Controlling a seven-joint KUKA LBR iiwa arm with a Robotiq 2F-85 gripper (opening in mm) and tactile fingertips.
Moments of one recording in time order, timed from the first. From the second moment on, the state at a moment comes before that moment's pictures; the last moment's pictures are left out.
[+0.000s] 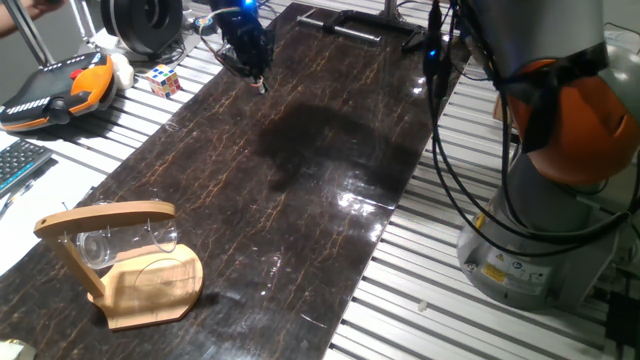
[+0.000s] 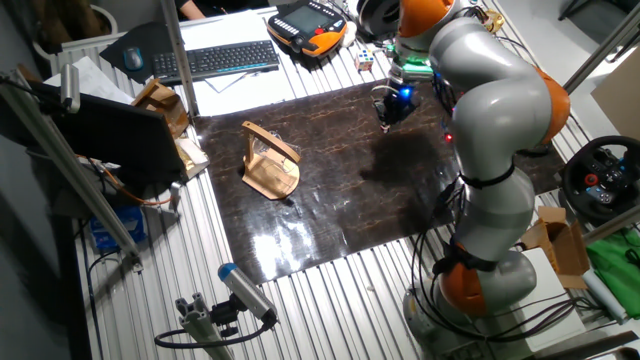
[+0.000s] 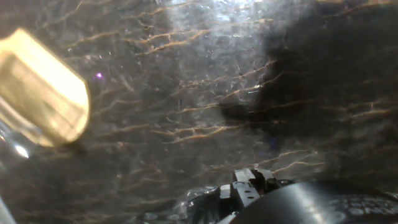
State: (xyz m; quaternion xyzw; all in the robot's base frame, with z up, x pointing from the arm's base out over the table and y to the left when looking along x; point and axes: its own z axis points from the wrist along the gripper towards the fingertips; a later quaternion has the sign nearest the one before) arm 0.522 0.017 0.240 -0.10 -0.98 -0.09 0.17
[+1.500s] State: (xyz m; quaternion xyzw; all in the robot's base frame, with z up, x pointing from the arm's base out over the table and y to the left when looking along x) arm 0.548 0.106 0.190 -0.34 -0.91 -0.14 0.18
